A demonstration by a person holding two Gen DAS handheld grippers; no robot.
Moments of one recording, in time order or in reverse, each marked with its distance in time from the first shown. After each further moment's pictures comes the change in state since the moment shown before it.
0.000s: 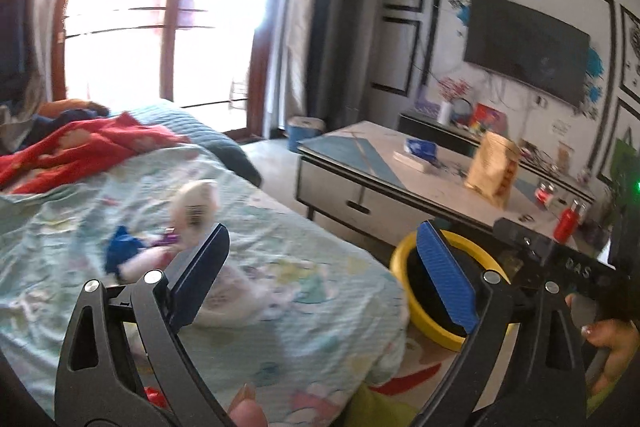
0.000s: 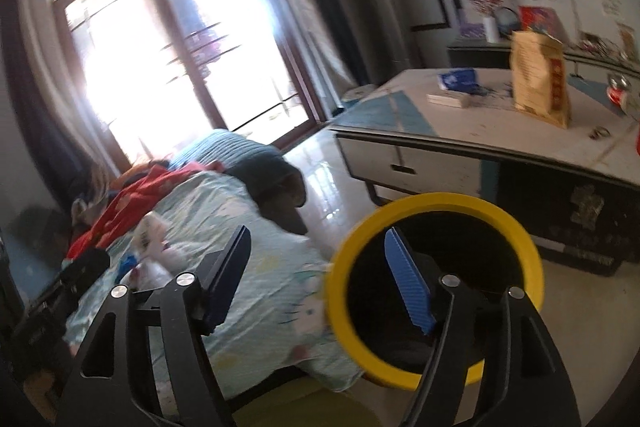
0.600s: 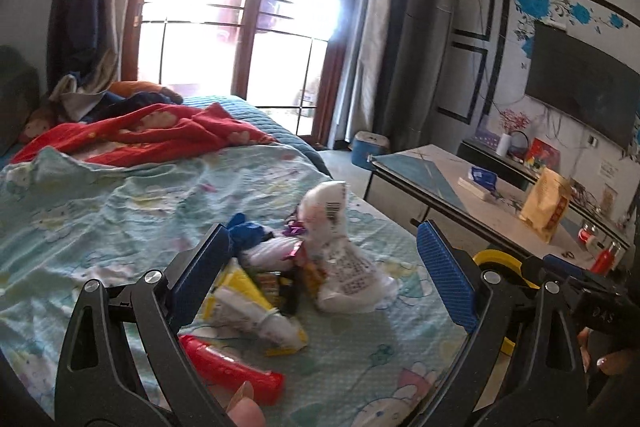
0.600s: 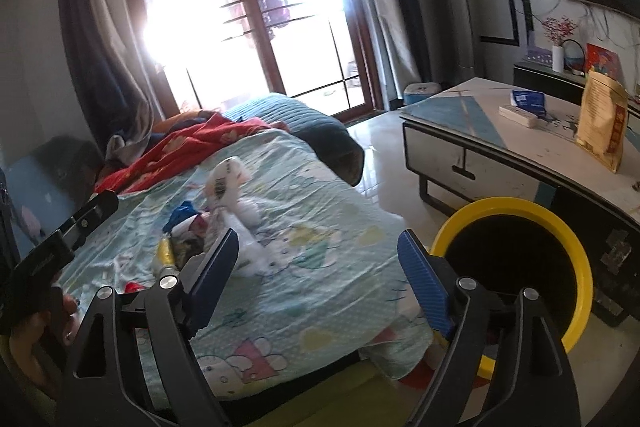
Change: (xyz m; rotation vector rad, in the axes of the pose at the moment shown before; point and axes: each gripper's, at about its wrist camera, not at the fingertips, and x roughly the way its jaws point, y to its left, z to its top) left arm -0.055 0.092 -0.011 -0.129 -0.049 0.191; right arm 0.014 0.097 -0.022 -0.186 0.081 0.118
